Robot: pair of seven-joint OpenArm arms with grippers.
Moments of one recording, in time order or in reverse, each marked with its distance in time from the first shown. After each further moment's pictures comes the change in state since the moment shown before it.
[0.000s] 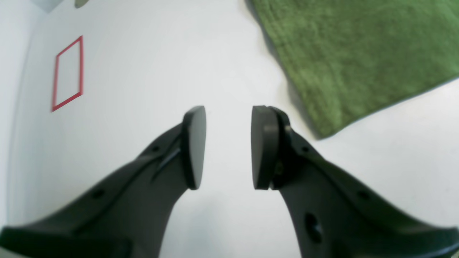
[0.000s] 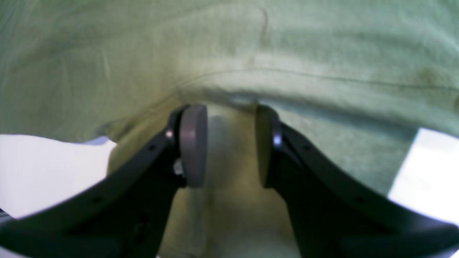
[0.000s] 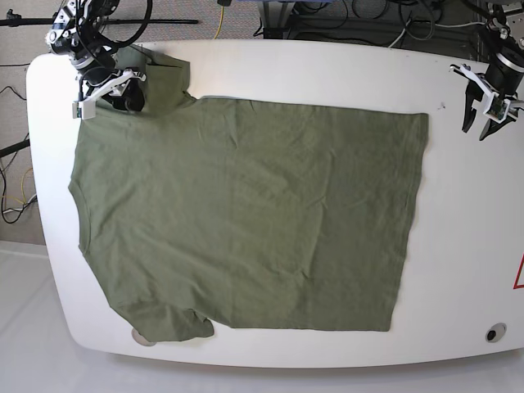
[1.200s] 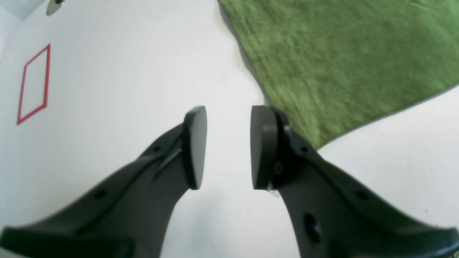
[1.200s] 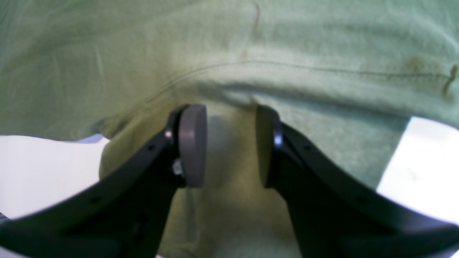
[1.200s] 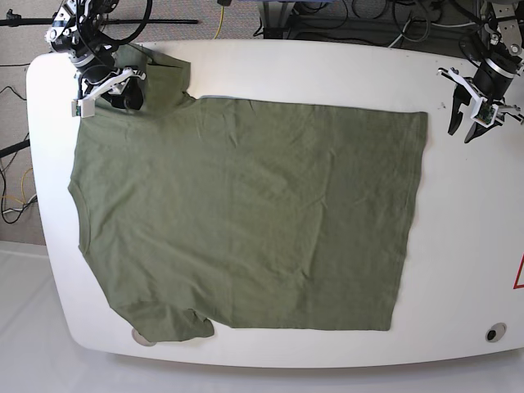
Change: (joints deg) left arm -1.7 -0.1 4.3 -2.0 -0.7 1.0 0.6; right arm -0.8 -0.3 0.0 0.8 -1.1 0.0 1.0
